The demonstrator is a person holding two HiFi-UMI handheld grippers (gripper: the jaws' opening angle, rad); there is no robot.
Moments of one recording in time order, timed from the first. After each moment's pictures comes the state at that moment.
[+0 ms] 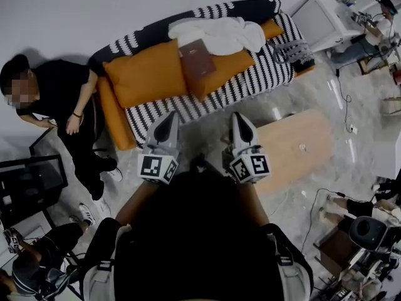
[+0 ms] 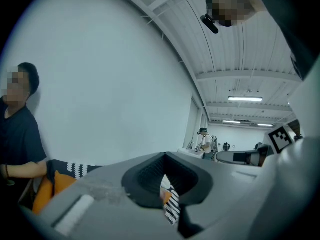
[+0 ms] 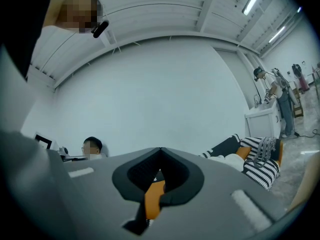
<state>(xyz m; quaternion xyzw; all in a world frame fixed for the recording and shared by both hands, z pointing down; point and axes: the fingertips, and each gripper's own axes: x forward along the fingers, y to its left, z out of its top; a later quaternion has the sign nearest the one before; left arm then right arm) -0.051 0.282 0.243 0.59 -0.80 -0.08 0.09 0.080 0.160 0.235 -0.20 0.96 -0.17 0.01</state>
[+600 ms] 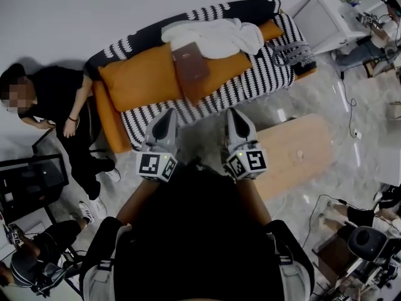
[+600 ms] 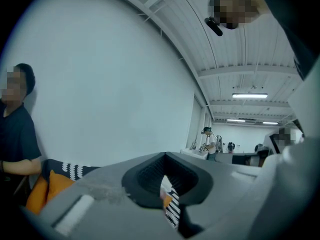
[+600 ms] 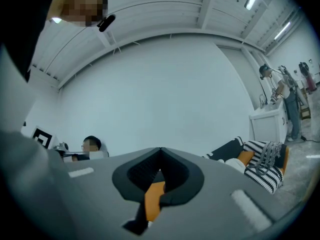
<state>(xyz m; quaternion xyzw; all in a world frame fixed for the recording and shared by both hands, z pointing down) -0.031 0.205 0.240 0.57 -0.81 -0.08 0.09 0.088 0.084 0.238 -0.17 0.97 -0.16 0.01</state>
